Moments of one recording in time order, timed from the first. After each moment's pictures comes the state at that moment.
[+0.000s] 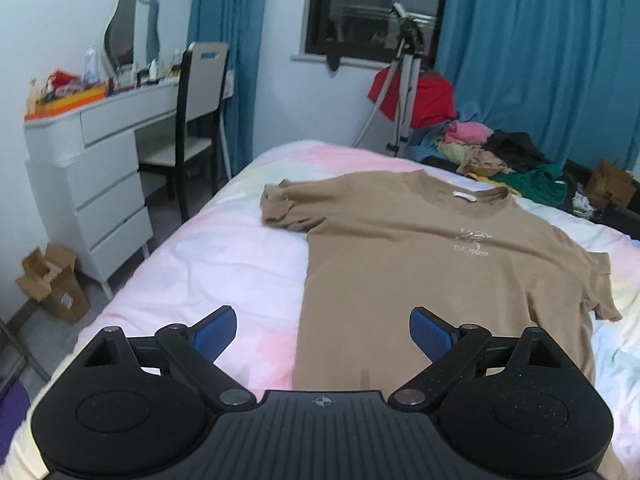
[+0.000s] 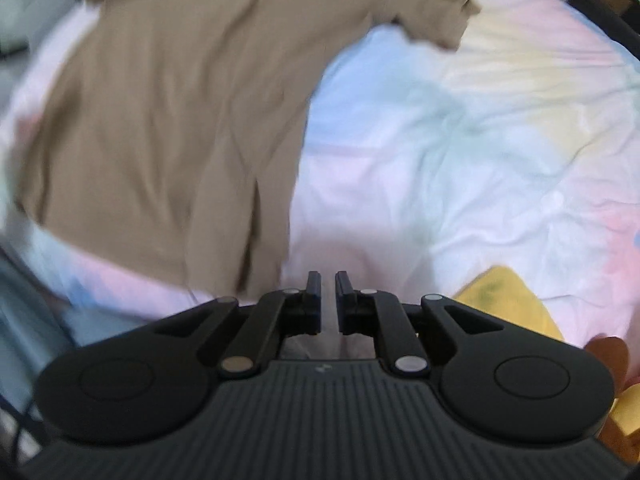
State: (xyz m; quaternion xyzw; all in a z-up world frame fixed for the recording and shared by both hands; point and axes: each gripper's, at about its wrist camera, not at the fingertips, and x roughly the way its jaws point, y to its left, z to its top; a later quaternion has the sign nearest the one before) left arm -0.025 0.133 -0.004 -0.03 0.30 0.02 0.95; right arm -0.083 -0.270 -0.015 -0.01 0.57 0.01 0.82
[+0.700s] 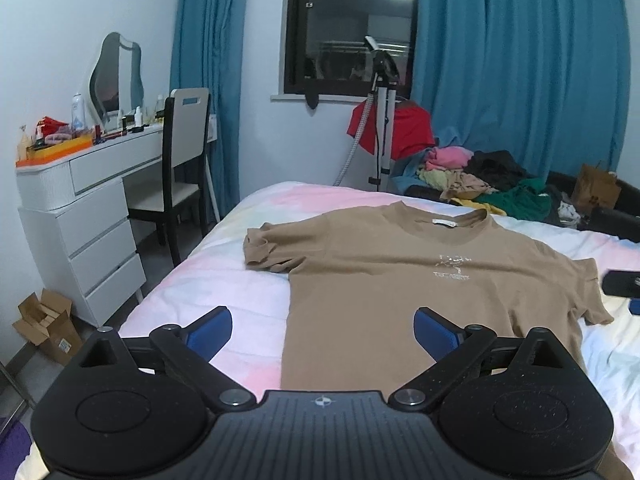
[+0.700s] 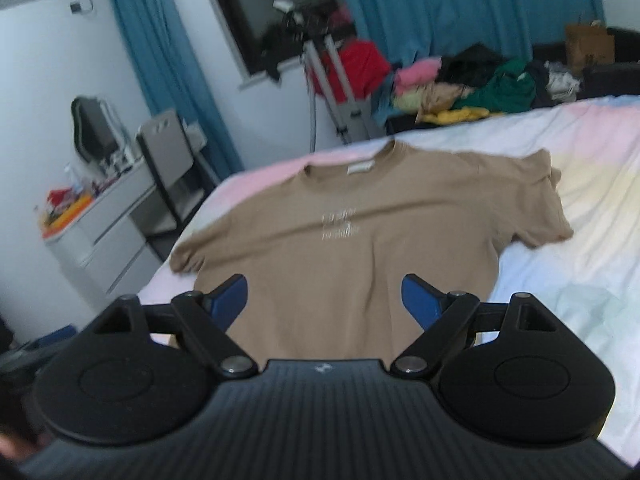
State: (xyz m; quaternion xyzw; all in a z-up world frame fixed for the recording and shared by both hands) left arm -0.030 0.112 0.006 -0.01 0.25 0.00 0.97; right arm -0.008 -0.202 0.013 0.17 0.26 0.05 0.95
